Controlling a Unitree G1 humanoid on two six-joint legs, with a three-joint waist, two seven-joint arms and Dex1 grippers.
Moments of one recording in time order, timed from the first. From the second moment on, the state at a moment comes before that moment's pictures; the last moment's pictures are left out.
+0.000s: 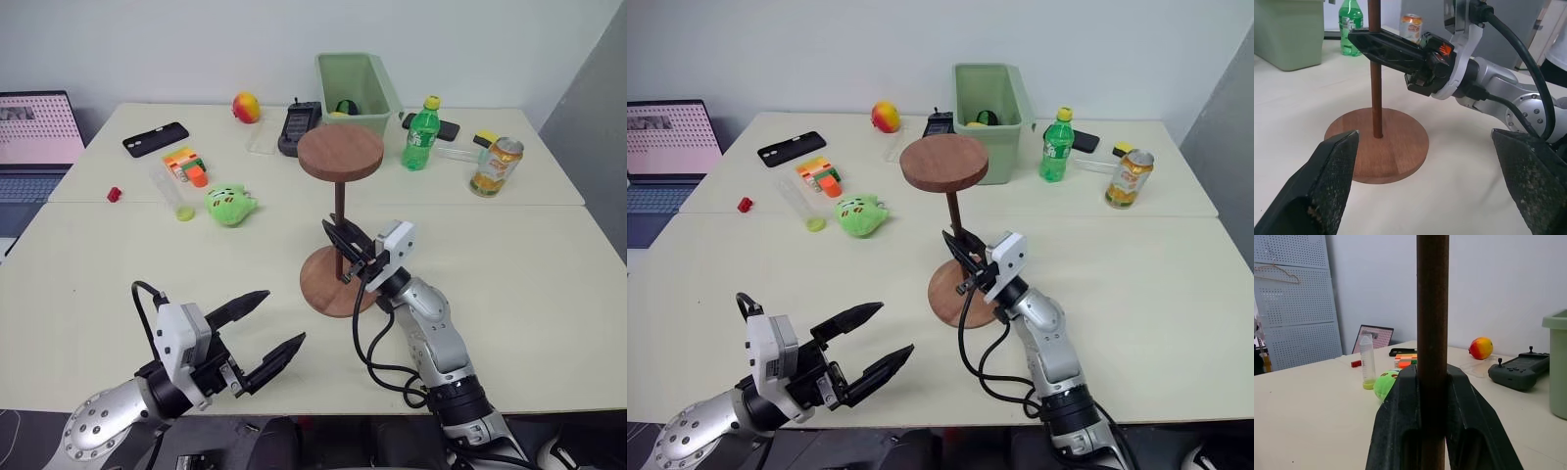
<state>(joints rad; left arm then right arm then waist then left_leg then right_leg) 0.44 0.54 0.23 -0.83 -0.66 0.36 -0.70 -0.33 0.00 0.20 0.03 0.18 -0.14 0.54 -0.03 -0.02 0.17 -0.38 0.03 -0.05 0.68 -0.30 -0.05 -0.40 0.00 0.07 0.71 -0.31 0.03</state>
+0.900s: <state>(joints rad) 0.42 0.55 0.23 -0.83 -0.67 0.36 -0.69 -0.30 -0.03 0.23 0.07 0.14 -0.21 0.52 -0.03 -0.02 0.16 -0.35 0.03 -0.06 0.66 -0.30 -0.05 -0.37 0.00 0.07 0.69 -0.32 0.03</state>
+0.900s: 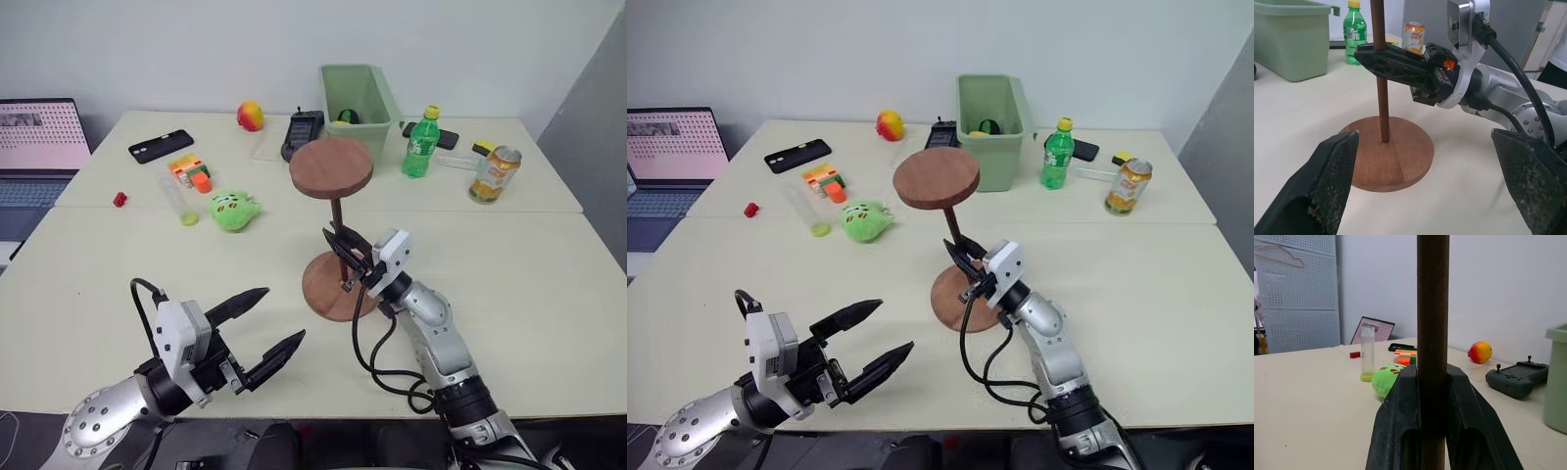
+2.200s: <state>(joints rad) 0.42 0.60 0.24 -0.86 -0.71 0.38 -0.64 -0.29 -0.03 0.26 0.16 0.10 -0.32 0.50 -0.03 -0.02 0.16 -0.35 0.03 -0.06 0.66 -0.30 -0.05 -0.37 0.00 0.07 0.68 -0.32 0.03</state>
